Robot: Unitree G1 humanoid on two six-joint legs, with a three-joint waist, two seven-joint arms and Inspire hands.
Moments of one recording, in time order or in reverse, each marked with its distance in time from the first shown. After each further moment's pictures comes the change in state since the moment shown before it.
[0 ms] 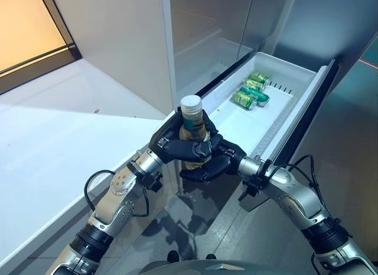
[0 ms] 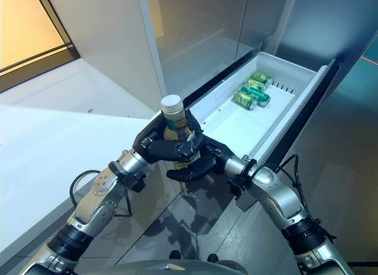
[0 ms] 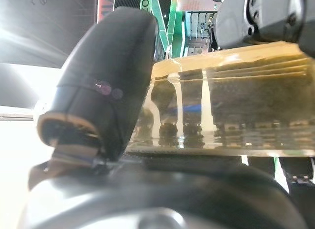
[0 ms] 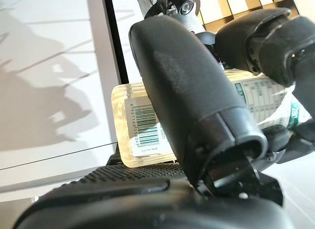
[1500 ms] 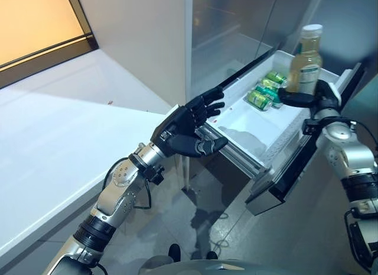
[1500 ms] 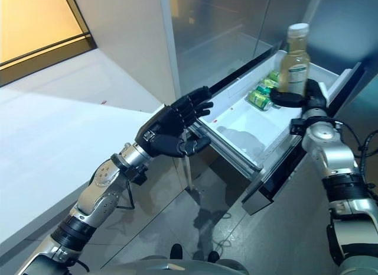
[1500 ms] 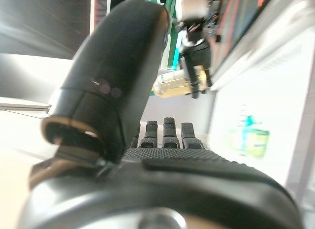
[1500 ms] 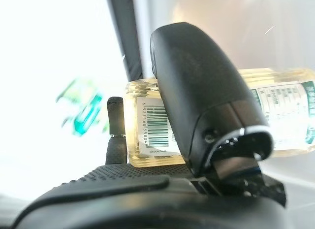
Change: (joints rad) left arm -0.043 0.014 0.015 0.018 -0.039 0.111 -0.065; right arm -0.365 -0.296 -0.268 0.643 -0.055 -0.049 -0.684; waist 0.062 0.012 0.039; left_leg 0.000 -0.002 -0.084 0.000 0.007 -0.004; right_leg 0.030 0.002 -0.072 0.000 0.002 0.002
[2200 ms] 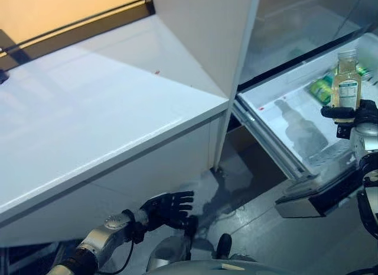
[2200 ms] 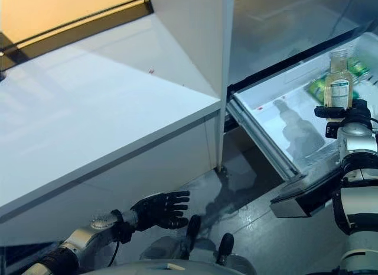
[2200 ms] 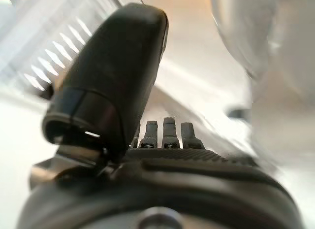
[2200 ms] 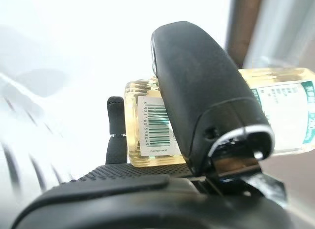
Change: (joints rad) left arm 0.176 0.075 -0.196 0.626 0.137 0.165 0.071; right arm -0.259 -0.035 0.090 0.590 -0.159 -0.025 0.050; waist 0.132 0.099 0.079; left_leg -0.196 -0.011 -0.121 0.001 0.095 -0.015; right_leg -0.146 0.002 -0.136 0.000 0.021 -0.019
